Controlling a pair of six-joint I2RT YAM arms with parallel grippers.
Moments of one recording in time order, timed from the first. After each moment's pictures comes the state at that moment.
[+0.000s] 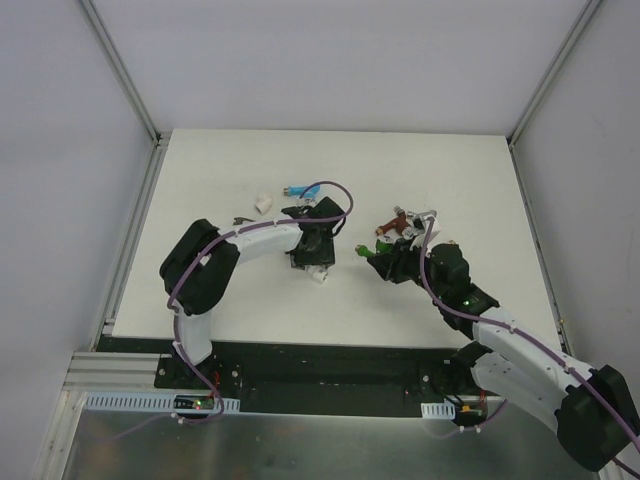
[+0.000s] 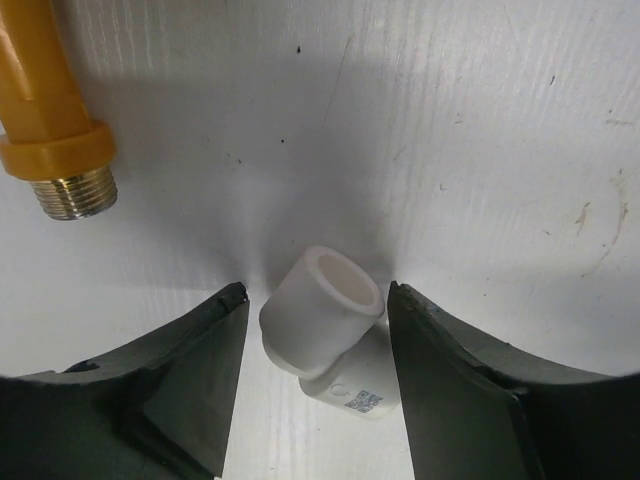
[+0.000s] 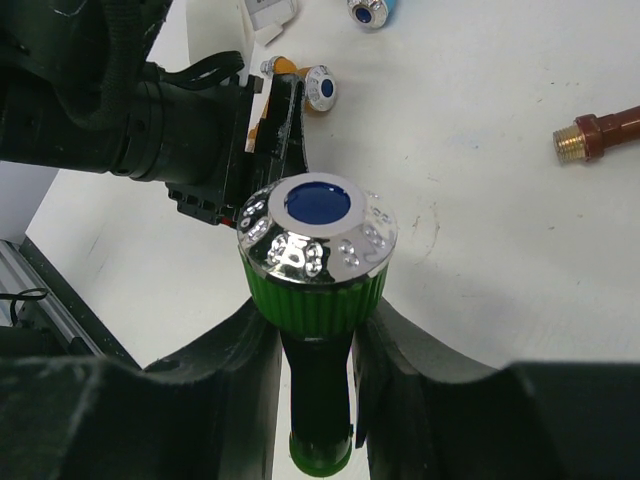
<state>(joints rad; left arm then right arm) -0.77 1.89 1.28 -0.65 -0.16 -0.83 0.59 0.85 0.38 0.18 -0.14 0.50</state>
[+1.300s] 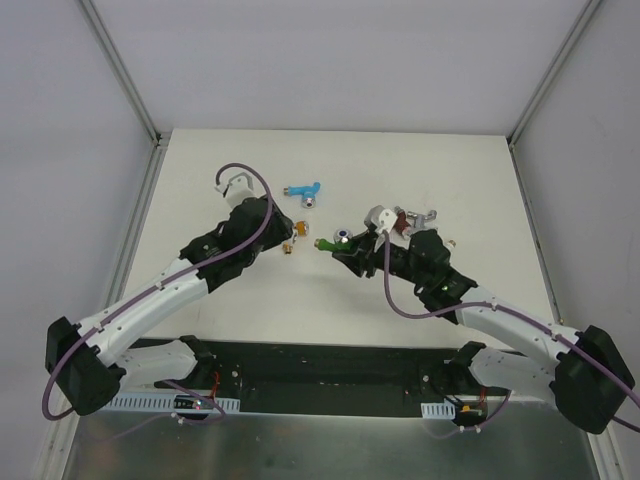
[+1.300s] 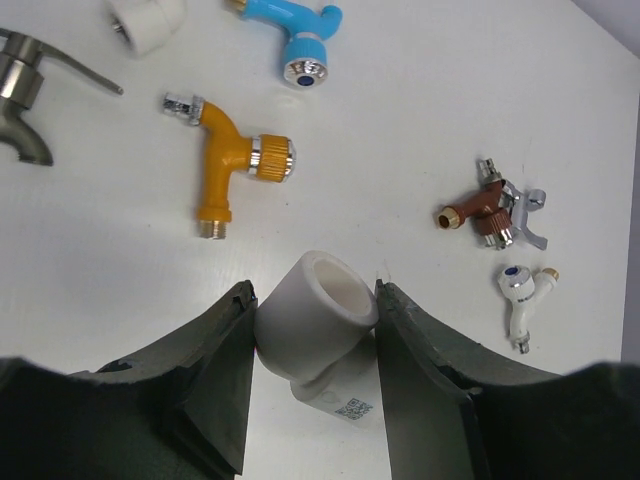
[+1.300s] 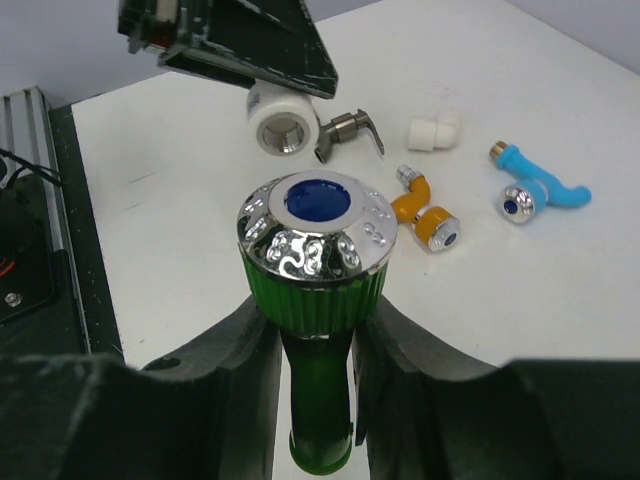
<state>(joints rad) -0.75 1.13 0.97 -0.44 -0.44 -0.89 0.75 1.04 0.52 0.42 -0.34 0.08</state>
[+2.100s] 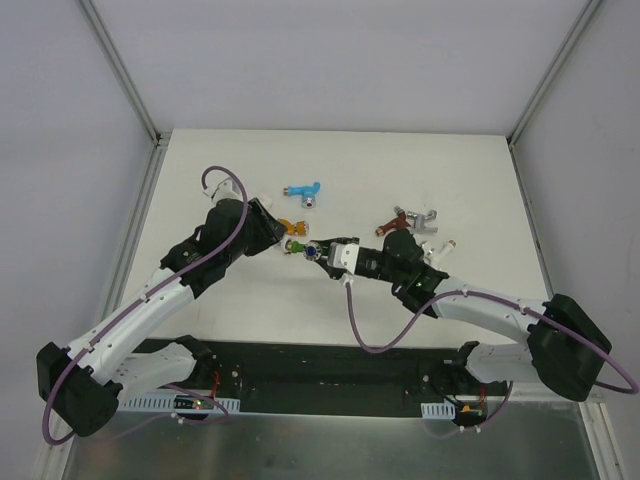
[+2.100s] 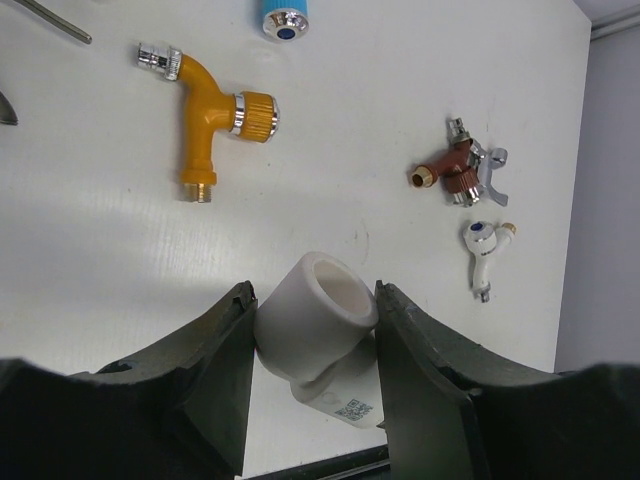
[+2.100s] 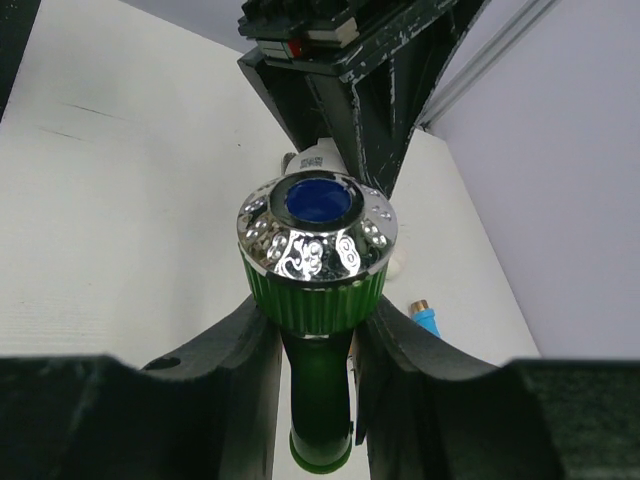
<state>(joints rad) -0.60 0.99 0.87 -0.44 -0.18 -0.92 0.89 1.25 0.62 0.57 -0.45 -0.57</state>
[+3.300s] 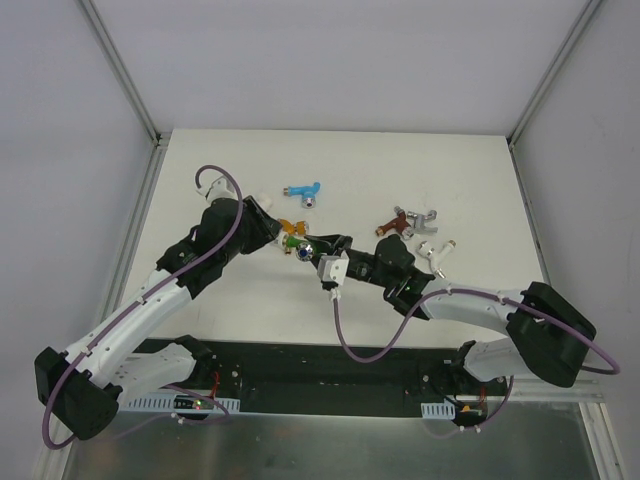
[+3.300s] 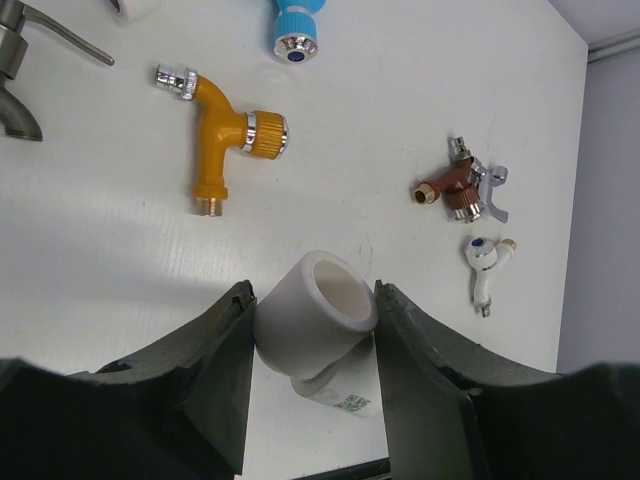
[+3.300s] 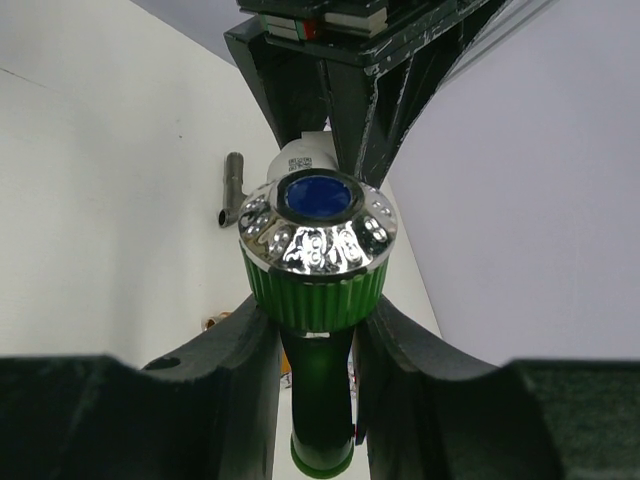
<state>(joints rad) -0.59 0.97 0.87 -0.44 -0.17 -0.91 0.94 1.35 0.60 0.76 -0.36 -0.79</state>
